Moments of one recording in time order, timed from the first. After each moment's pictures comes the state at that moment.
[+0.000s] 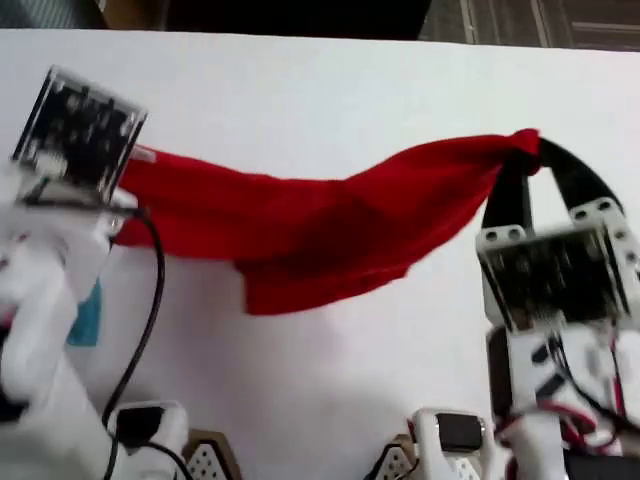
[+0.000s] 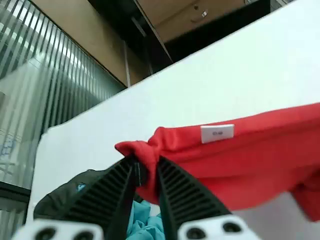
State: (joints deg) left arm -12.8 -39.4 -21.8 99.1 -29.8; right arm -0.4 -58.6 -4.0 71.4 33.3
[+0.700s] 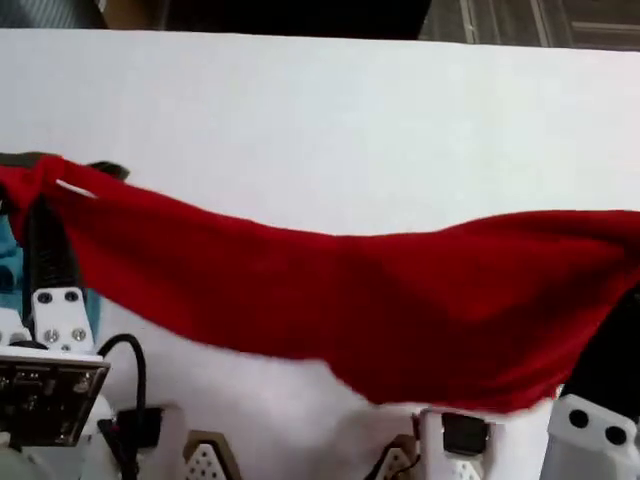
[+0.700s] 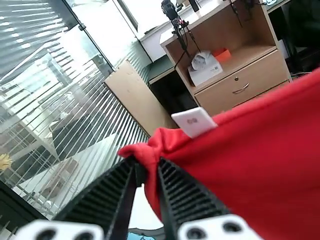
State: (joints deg) left arm -12.9 -55.0 -21.9 91.6 -29.8; right arm 6.2 -59.4 -30.0 67.3 34.0
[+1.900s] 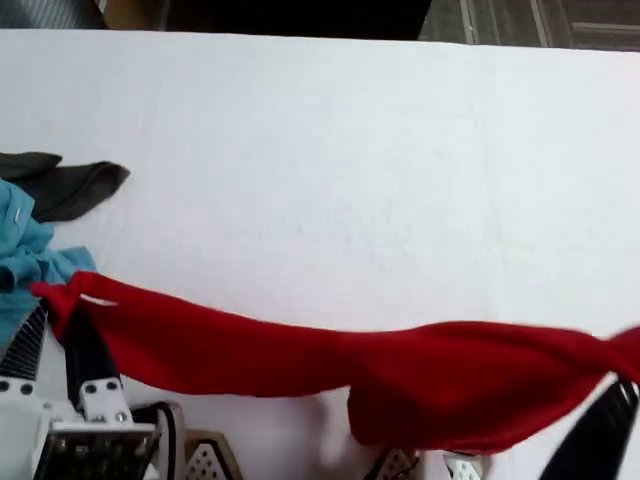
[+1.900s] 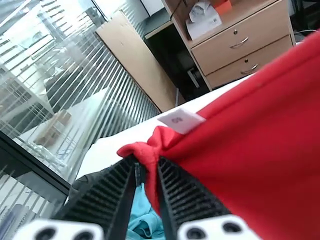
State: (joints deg) left arm -18.1 -82.9 8.1 98.1 -29.6; right arm 6.6 -66.8 -33.1 81.8 32.0
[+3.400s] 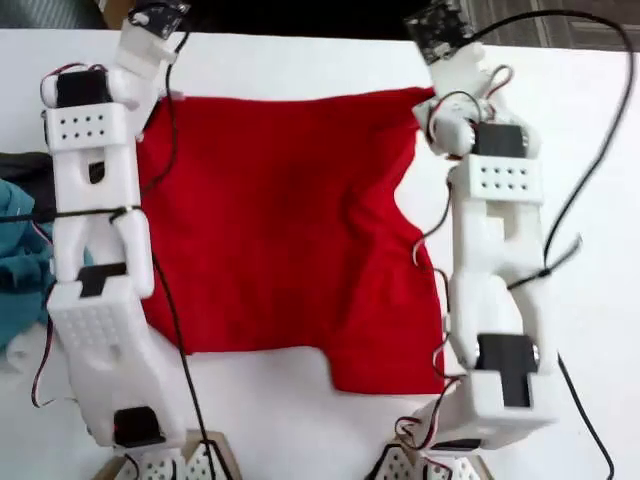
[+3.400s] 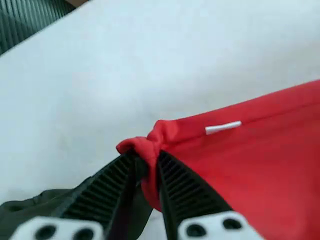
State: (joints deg) left arm -16.4 33.5 -47.9 78.0 -32.0; right arm -1.9 6.2 -6.2 49.7 32.0
